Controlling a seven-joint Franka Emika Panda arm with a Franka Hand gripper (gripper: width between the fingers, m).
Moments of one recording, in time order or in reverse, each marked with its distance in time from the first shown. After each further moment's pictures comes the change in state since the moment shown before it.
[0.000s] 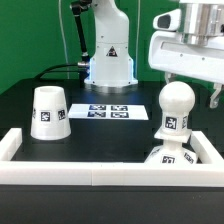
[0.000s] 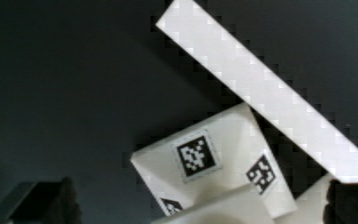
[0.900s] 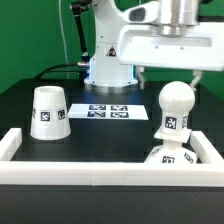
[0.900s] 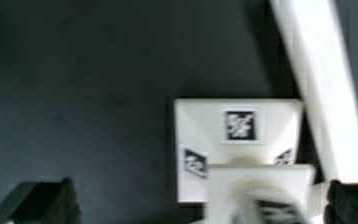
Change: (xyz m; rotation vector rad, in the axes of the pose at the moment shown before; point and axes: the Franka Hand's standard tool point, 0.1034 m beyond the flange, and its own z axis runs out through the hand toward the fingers) arm 0.038 0.069 -0.014 0.084 0.076 -0.531
